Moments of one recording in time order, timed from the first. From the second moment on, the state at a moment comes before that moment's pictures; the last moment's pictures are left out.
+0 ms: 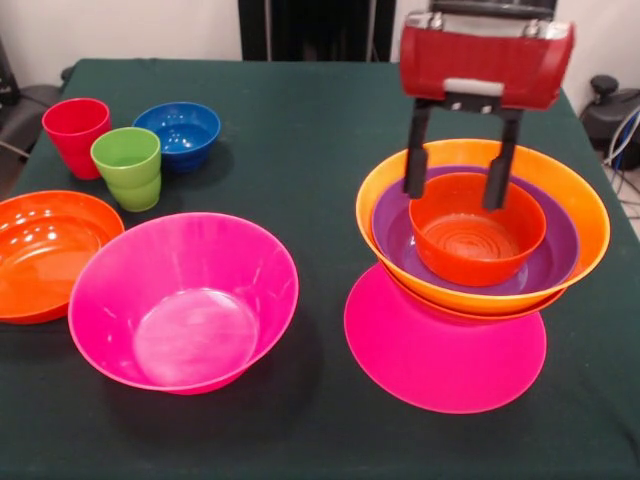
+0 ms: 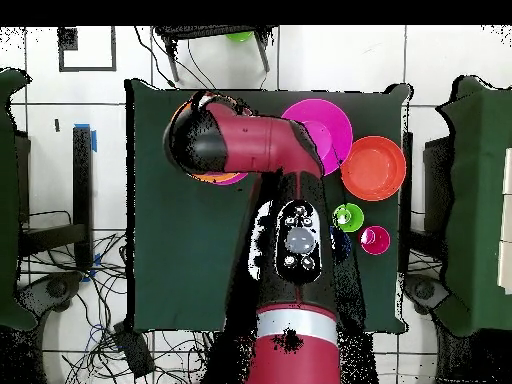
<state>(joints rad) -0.10 -0.59 -0.01 1.29 -0.05 0.41 2.13</state>
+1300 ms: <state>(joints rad) -0.27 -0.40 0.11 1.14 -0.13 0.45 2.13</state>
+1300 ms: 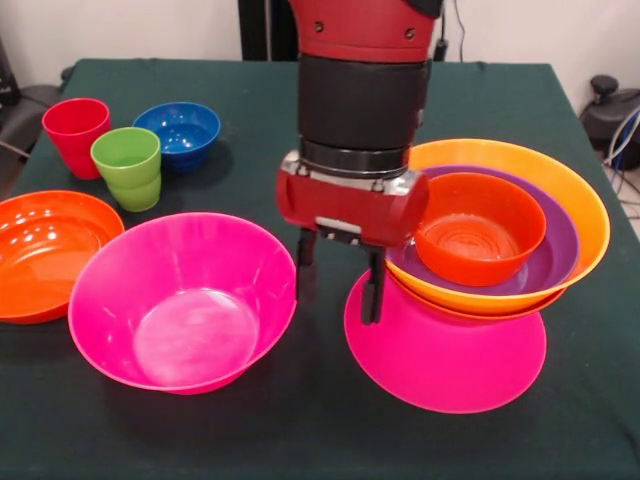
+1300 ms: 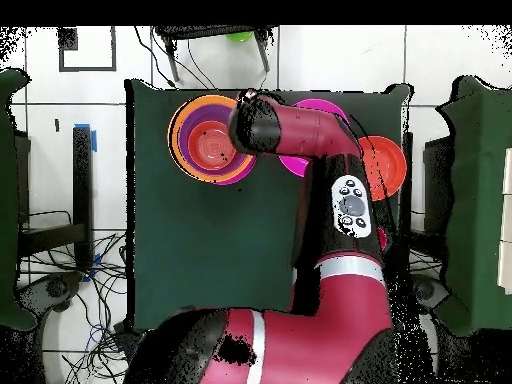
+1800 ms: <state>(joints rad) -0.35 -0.36 0.18 1.14 -0.19 0.47 2.12</state>
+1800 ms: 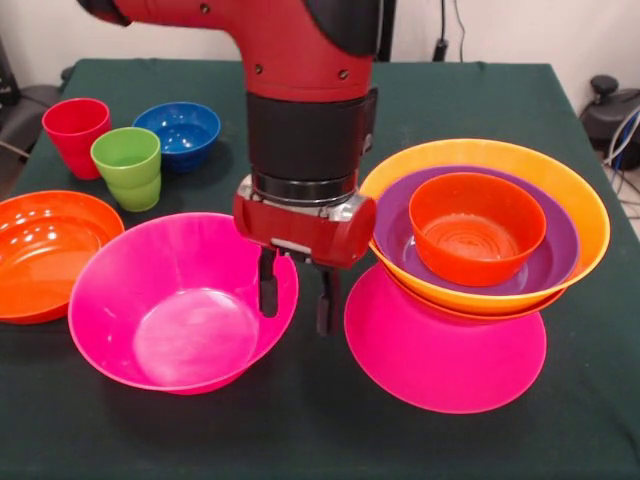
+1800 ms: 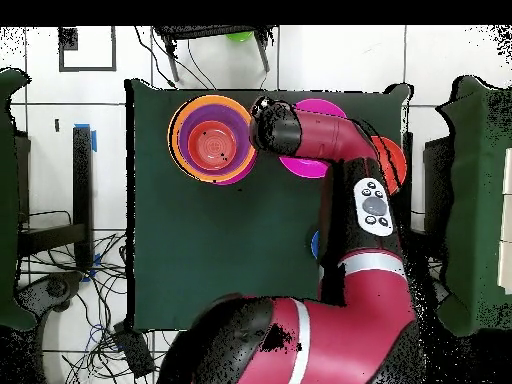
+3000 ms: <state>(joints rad) -0.43 -0.30 0.28 1.11 -0.38 0.47 2.09</state>
